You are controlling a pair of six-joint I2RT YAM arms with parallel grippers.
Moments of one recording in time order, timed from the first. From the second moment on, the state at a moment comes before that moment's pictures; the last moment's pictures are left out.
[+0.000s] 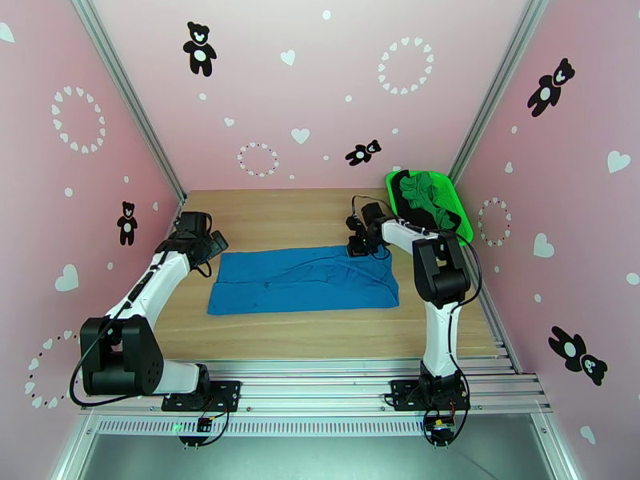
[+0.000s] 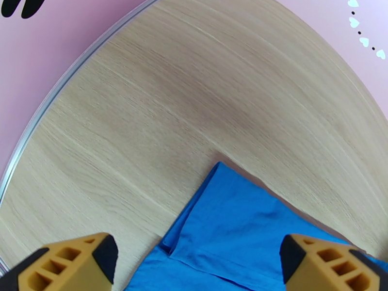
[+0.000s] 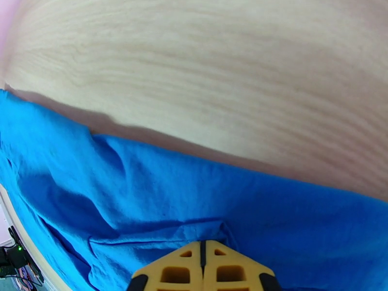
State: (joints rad) left arm 0.01 1.42 1.07 -0.59 -0.21 -0.61; right arm 0.27 2.10 1.48 -0.60 -0.38 0.05
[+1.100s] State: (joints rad) left arm 0.01 1.42 1.07 -0.60 -0.21 -0.61; right arm 0.26 2.18 1.61 -0.69 -0.36 -0.02
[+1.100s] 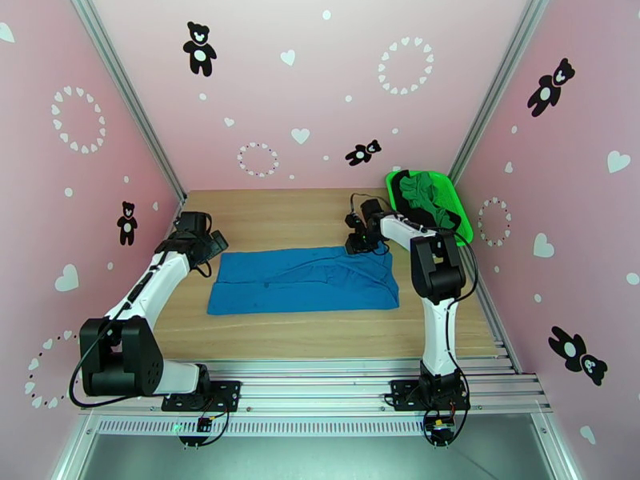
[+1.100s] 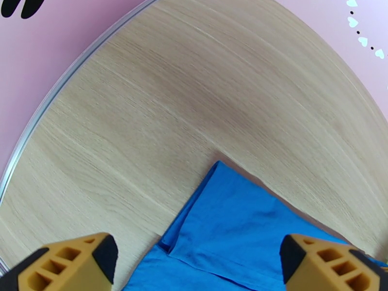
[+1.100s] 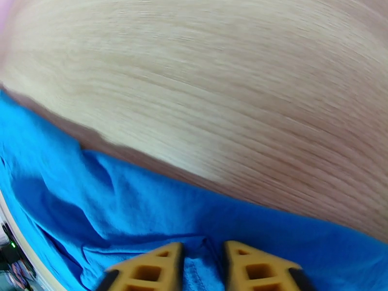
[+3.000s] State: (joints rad) left arm -0.19 1.95 1.33 -0.66 -0.19 -0.71; right arm 0.28 1.92 1.26 -0.65 -0.04 0.33
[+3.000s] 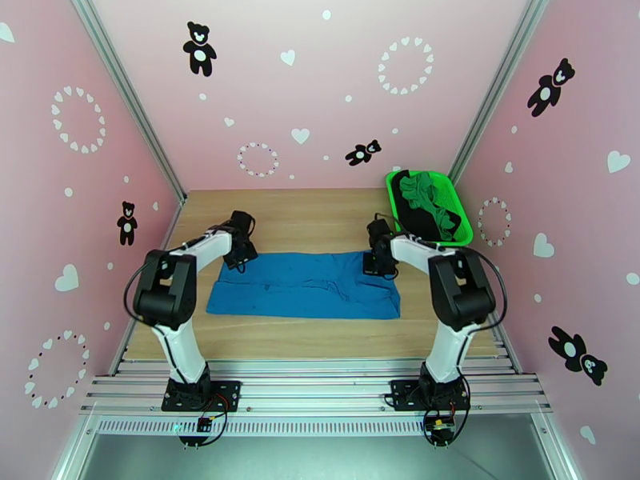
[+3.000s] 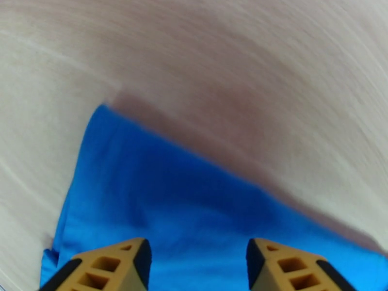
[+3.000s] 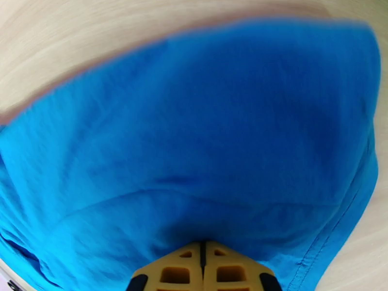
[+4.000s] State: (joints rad) left arm -0.19 1.89 1.54 -0.96 -0.27 -0.78; right arm 0.11 2.80 2.68 -0.94 -0.36 0.37
